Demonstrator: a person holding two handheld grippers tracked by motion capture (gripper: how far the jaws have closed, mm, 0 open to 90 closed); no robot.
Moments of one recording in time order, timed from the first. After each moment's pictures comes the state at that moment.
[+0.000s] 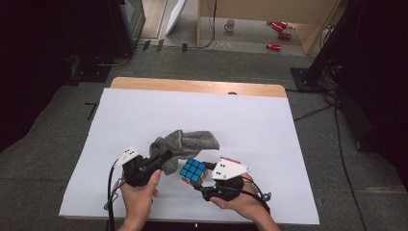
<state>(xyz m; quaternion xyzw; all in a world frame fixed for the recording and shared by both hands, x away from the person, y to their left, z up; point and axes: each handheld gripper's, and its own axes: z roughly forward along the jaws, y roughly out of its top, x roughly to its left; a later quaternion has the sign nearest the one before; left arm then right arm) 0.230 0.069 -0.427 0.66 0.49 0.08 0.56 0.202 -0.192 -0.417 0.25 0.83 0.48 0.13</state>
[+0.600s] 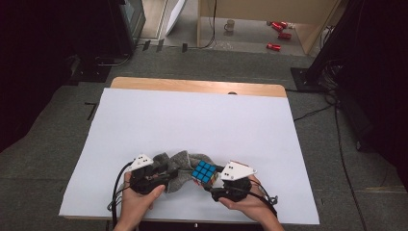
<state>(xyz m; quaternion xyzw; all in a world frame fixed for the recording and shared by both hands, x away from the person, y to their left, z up) 0.230 0.075 -0.460 0.76 0.44 0.05 0.48 0.203 -0.219 -0.444 0.29 0.83 0.45 0.14</state>
